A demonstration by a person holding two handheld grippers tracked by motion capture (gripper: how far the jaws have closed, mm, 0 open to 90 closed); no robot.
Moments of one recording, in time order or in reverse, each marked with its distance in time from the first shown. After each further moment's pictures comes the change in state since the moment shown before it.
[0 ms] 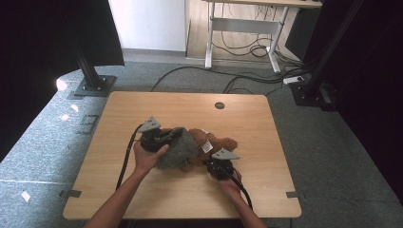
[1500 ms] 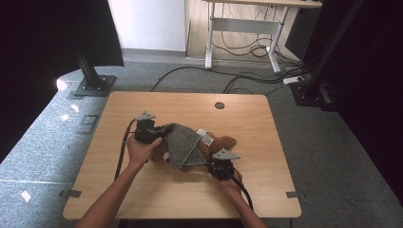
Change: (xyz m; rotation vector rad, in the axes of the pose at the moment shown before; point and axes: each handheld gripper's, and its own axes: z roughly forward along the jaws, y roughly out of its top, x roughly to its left) left arm 0.040 0.001 -0.013 0.135 0.151 -0.114; right arm -0.002 -0.001 -0.002 0.018 0.015 0.007
